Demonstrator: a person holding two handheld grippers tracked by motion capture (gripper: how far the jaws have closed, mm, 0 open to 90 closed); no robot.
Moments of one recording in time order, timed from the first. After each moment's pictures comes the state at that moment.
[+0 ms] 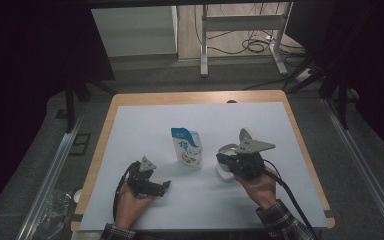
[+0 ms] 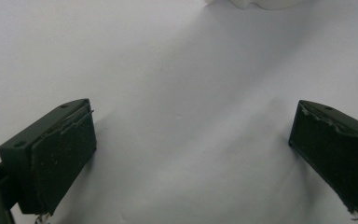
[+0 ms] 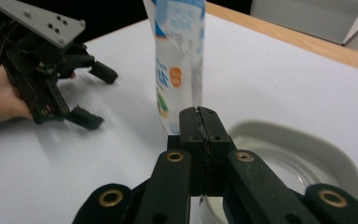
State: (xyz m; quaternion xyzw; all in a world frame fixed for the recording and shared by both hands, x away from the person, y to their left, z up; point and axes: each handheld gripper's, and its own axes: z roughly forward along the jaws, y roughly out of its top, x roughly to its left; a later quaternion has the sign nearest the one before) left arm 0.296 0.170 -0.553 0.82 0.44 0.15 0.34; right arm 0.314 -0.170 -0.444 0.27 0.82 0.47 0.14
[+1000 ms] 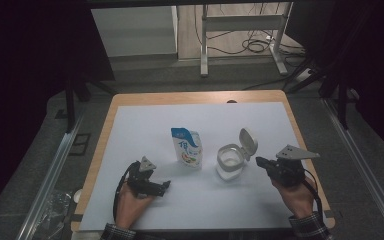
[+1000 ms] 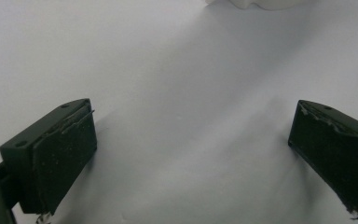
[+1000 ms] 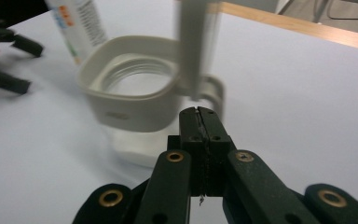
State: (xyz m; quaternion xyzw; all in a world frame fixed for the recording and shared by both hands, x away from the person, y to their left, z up) left arm 0.296 0.171 -0.553 0.82 0.44 0.15 0.34; right arm 0.305 -0.265 -0.451 0.36 0.80 0.44 0.20
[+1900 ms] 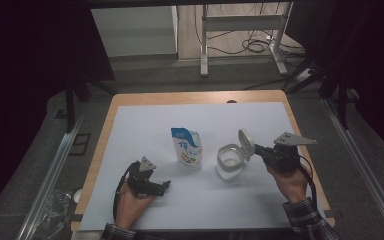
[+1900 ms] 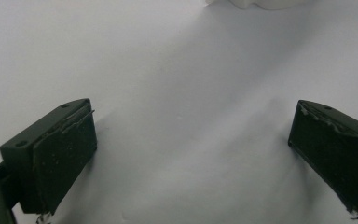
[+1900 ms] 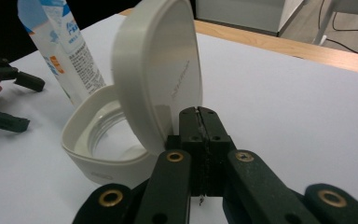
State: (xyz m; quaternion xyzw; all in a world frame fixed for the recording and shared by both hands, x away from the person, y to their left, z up) left arm 0.296 0.171 -0.553 0.82 0.44 0.15 0.34; right arm 0.334 -0.254 -0.440 0.36 0.78 0.48 0.18
